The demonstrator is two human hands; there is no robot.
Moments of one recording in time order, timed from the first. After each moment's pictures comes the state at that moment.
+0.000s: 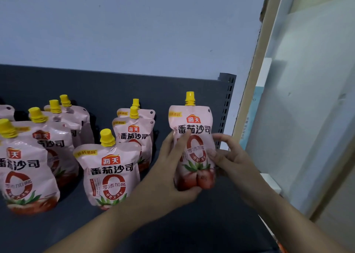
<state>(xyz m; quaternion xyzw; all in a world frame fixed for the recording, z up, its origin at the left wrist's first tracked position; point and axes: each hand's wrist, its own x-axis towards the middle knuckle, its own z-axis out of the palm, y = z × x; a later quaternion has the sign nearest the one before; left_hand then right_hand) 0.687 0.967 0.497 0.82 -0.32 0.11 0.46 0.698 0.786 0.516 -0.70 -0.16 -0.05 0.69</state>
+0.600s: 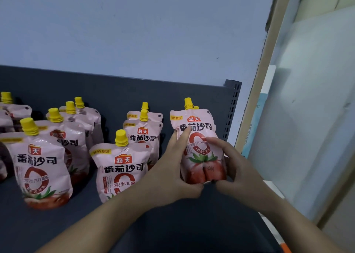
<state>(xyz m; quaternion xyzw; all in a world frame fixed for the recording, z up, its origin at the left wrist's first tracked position) 0.684 0.974 0.520 0.79 -0.31 0.01 0.53 0.685 0.785 0.517 -0.78 -0.30 -0.05 0.54</state>
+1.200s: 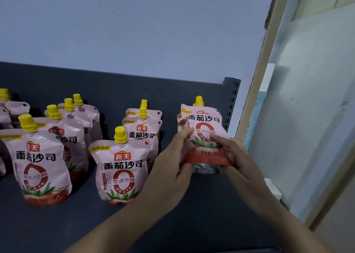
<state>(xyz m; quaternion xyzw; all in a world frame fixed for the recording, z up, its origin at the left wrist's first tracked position) 0.673 0.963 0.510 0.77 -0.29 0.22 0.52 0.677 0.790 0.513 -0.80 -0.26 -0.20 0.50</state>
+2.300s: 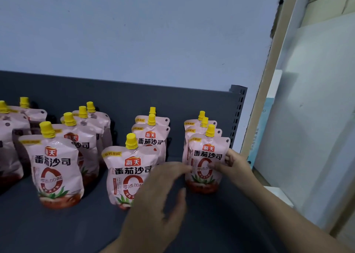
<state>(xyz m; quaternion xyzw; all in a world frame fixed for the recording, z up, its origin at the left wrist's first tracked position) 0.631 0.994 0.497 0.79 -0.29 0.38 0.39 0.748 0.781 0.491 -0.79 -0.15 -0.08 0.59</state>
